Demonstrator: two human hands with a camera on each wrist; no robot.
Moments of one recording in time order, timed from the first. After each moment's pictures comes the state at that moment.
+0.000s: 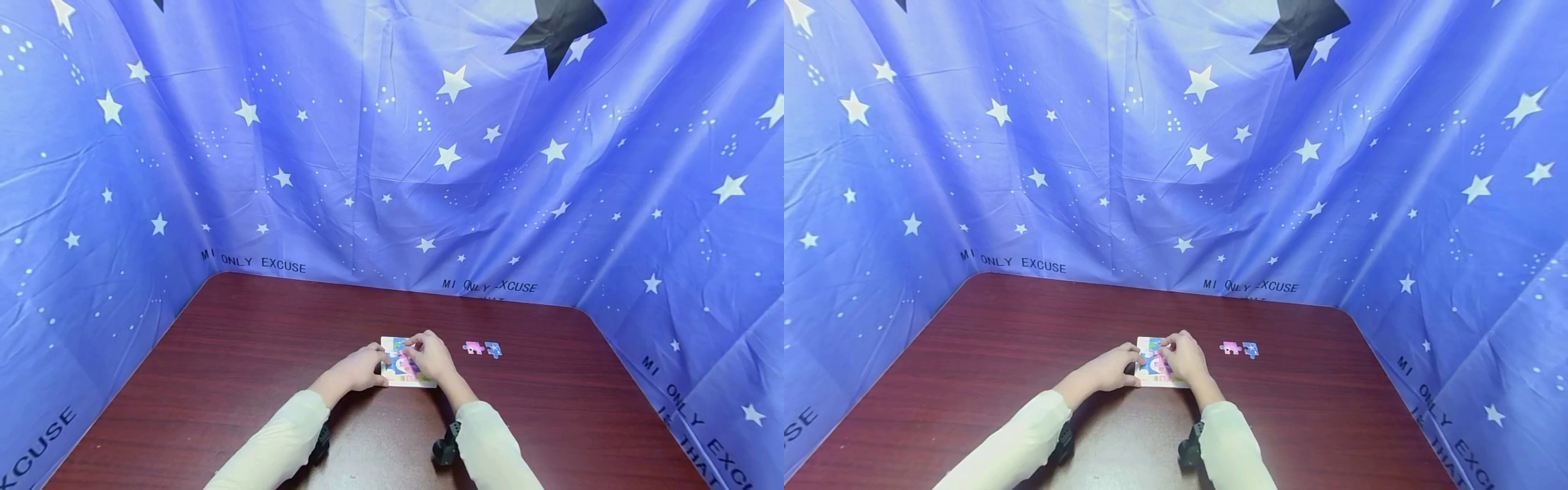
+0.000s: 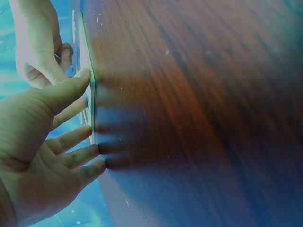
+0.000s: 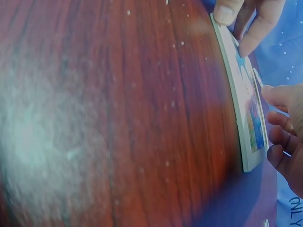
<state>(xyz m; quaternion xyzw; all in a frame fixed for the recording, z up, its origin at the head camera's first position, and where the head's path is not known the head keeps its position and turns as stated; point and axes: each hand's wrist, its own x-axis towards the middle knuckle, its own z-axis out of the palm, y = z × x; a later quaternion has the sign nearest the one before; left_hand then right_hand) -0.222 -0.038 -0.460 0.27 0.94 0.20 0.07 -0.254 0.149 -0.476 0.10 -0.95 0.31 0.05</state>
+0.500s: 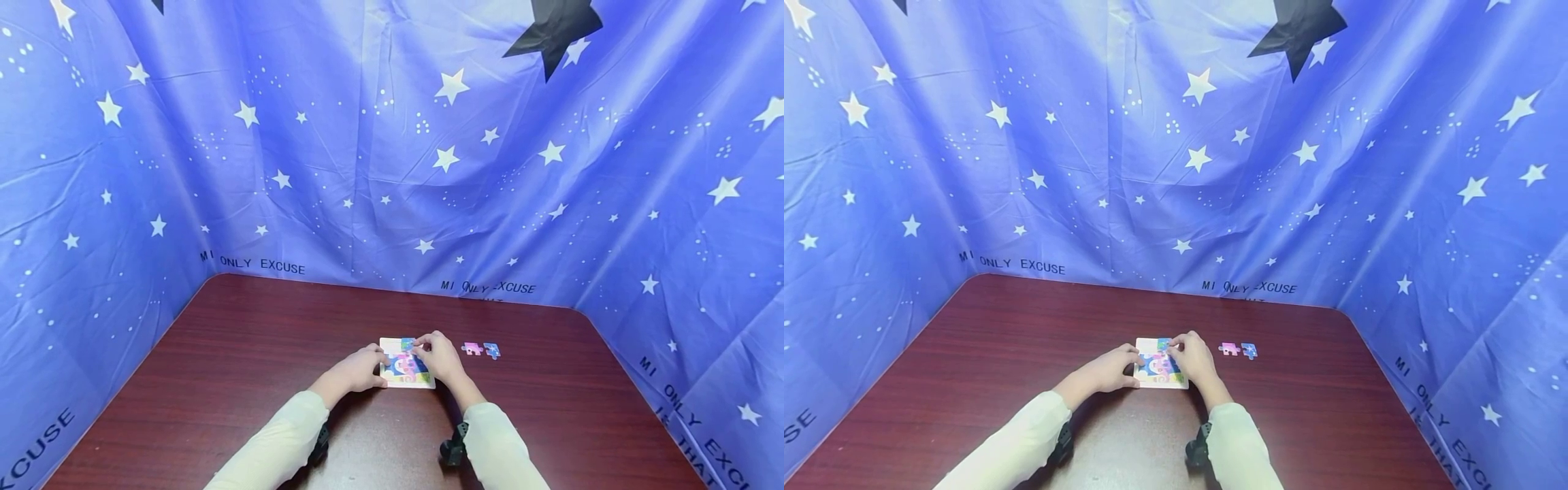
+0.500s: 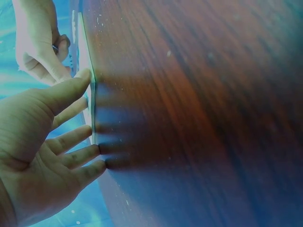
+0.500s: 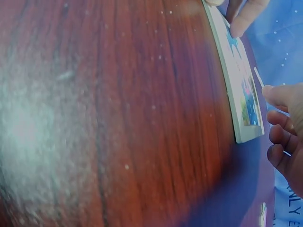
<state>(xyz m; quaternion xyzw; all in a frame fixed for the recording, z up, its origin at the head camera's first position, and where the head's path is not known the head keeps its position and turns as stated) -0.224 -0.037 -0.463 0.26 0.94 0.20 0.08 -0.254 0.165 -0.474 0.08 -0.95 0.30 0.06</state>
